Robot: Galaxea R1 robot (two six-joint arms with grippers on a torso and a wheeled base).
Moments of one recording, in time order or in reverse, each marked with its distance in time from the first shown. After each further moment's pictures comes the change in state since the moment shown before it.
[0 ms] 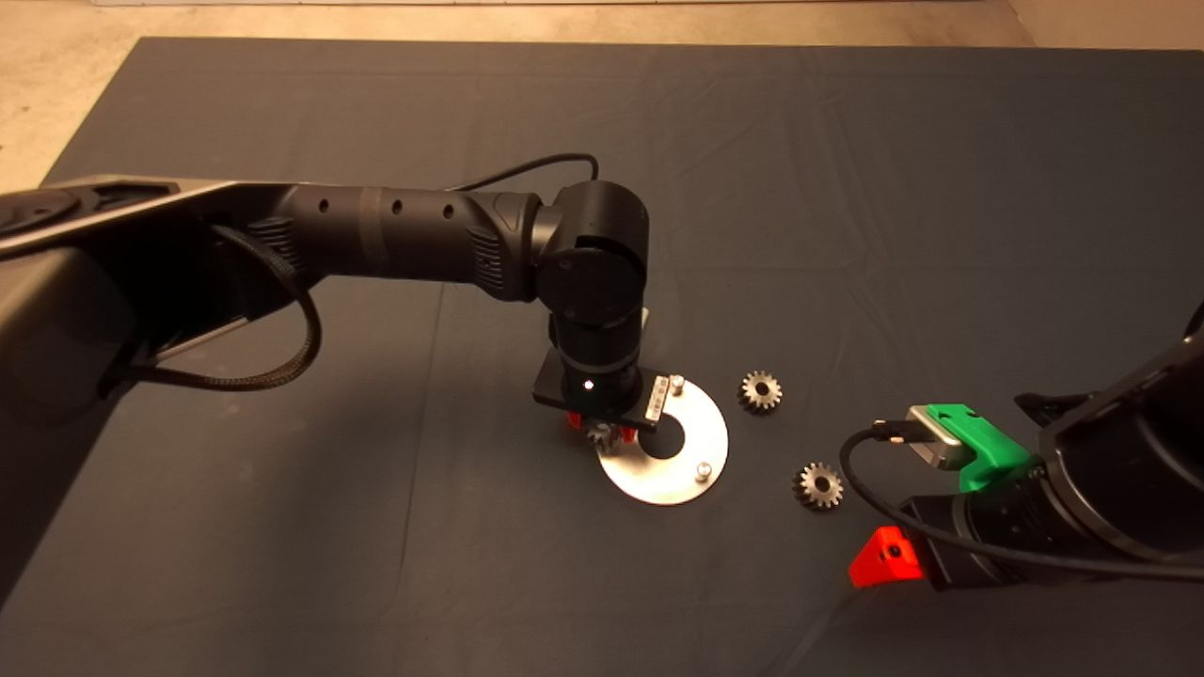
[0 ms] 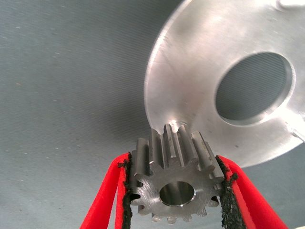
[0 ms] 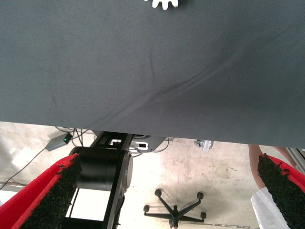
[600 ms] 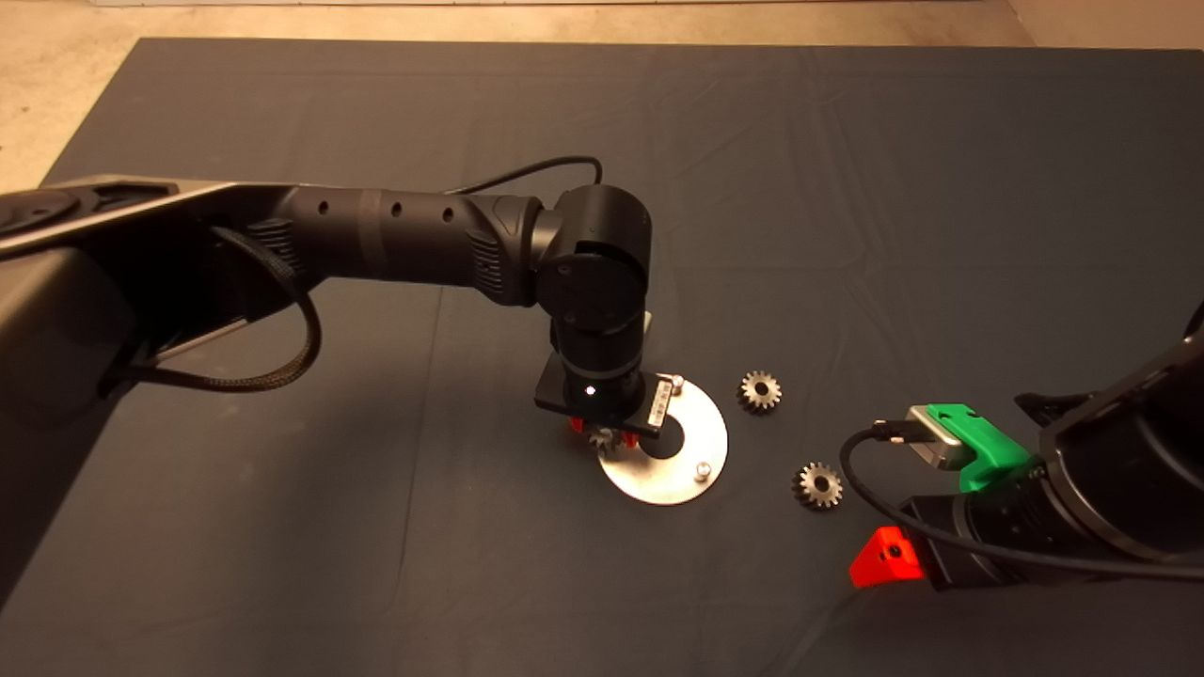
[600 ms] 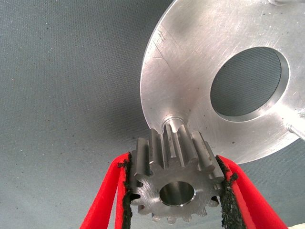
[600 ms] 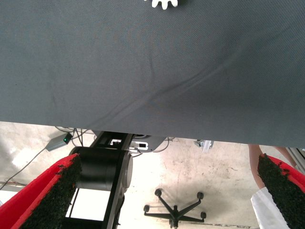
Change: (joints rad) left arm 0.001 0.001 0.008 0.000 0.000 -0.010; right arm 0.000 0.000 0.000 0.000 0.000 0.000
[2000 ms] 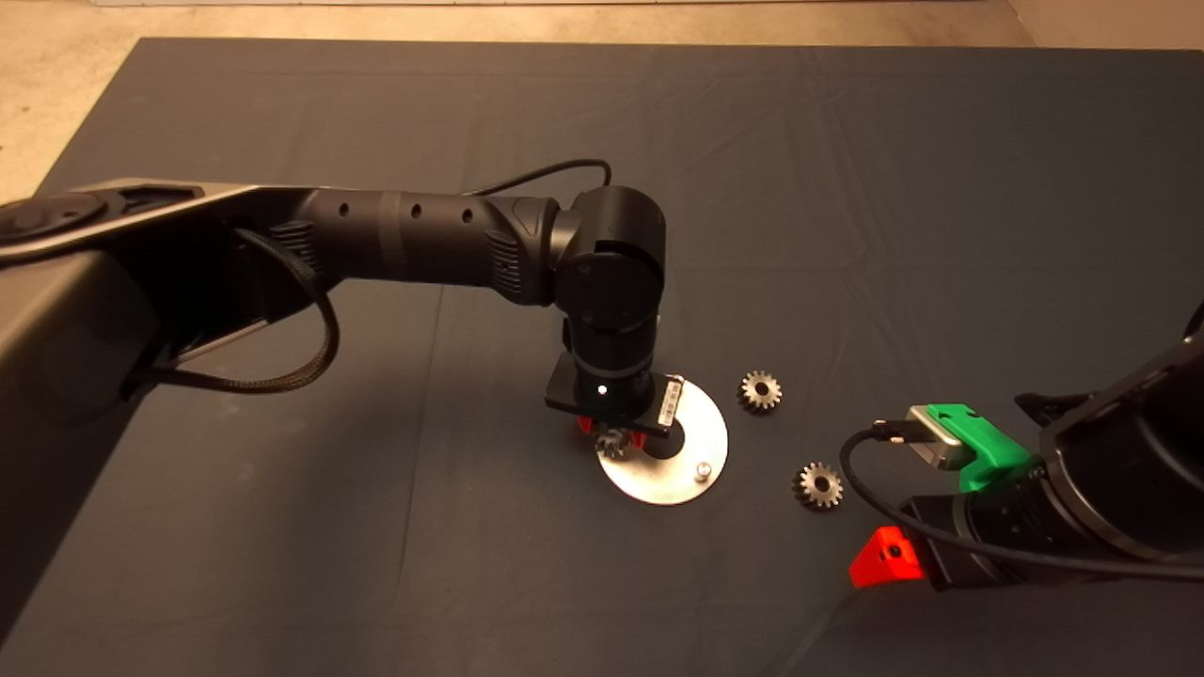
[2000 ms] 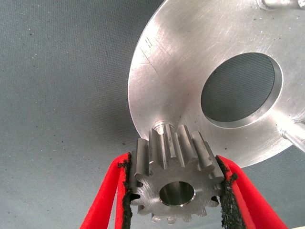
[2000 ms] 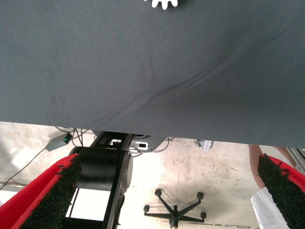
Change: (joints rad) left arm 0.007 0.029 -0.033 0.000 0.007 0.004; right arm 0.000 0.000 0.000 0.000 0.000 0.000
